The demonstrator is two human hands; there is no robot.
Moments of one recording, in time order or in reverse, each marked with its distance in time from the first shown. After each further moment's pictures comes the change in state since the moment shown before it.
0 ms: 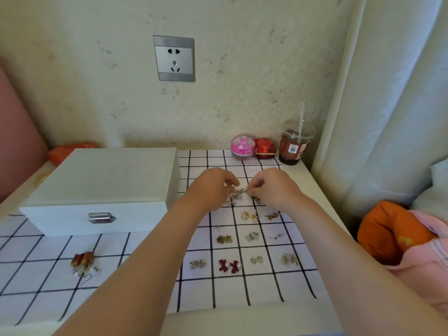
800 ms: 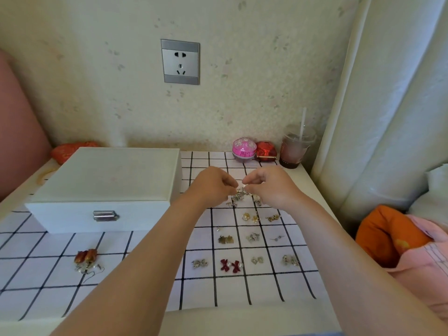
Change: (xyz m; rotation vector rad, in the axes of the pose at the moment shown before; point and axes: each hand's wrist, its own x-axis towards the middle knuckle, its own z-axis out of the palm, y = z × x) left_hand -0.004 0.002 -0.010 -0.270 -0.049 -0.125; right_hand -0.008 -0.013 -0.007 0.338 0.006 -0.069
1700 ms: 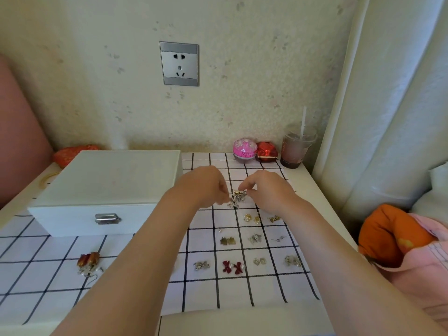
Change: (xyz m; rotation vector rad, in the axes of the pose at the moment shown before) left_hand -0.014 0.013 -0.027 0.463 -0.073 -0.012; right_hand -0.001 -0.003 0.011 -0.435 -0.022 -0.049
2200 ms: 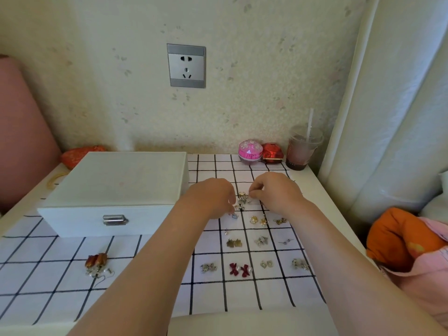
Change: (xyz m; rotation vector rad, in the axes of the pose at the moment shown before) left_hand -0.006 0.001 0.013 0.171 -0.072 0.019; right_hand 0.005 -0.002 -0.002 -0.035 0.005 0.062
